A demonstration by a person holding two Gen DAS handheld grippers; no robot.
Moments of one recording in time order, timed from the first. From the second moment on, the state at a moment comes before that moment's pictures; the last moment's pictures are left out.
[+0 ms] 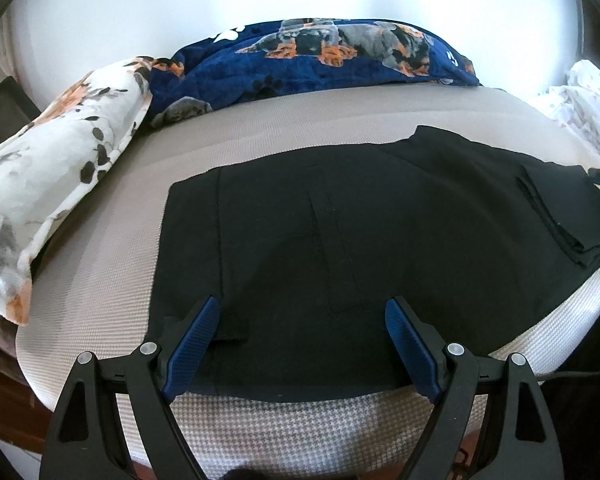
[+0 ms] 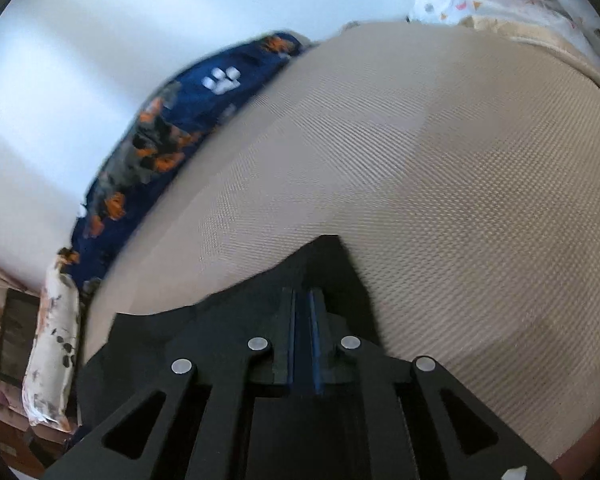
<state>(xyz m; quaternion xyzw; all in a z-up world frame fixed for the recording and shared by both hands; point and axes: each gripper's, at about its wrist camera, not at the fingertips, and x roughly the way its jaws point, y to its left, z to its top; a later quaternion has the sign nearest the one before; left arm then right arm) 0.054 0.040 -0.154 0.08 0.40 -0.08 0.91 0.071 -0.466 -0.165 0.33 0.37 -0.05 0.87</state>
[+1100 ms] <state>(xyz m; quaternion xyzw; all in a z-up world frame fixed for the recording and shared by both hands) 0.034 0.088 -0.148 0.05 0.38 -0.05 0.92 0.007 -0.269 -0.153 0.11 0.35 0.08 0.93</state>
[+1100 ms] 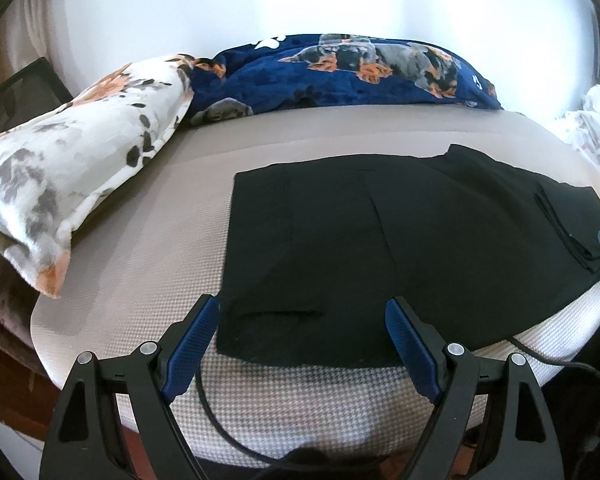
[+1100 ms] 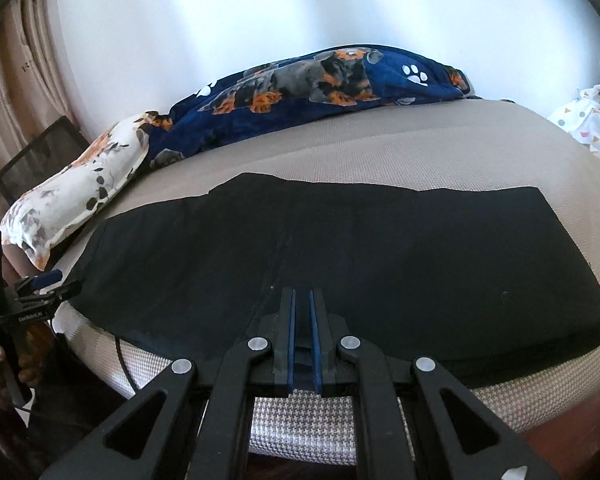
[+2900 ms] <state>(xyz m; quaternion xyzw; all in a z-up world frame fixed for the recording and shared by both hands) -0.096 0.242 -0.022 0.02 0.23 0.13 0.97 -0.090 -0.032 -0.112 -0.02 0.40 0.65 0.64</state>
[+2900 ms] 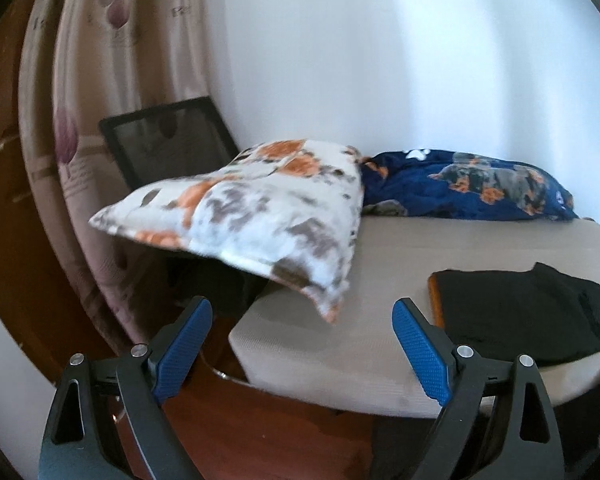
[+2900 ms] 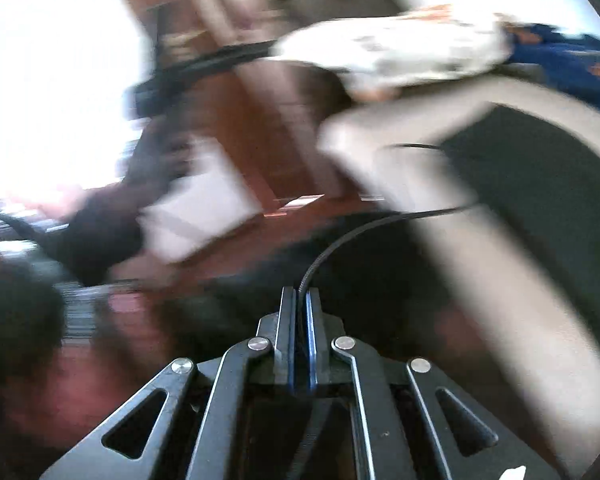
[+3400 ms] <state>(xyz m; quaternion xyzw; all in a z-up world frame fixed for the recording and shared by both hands) 0.004 0.169 -0.053 0.03 0.33 -0.06 0.94 -0.074 -0.173 -0.079 0.06 0.39 0.53 0.75</state>
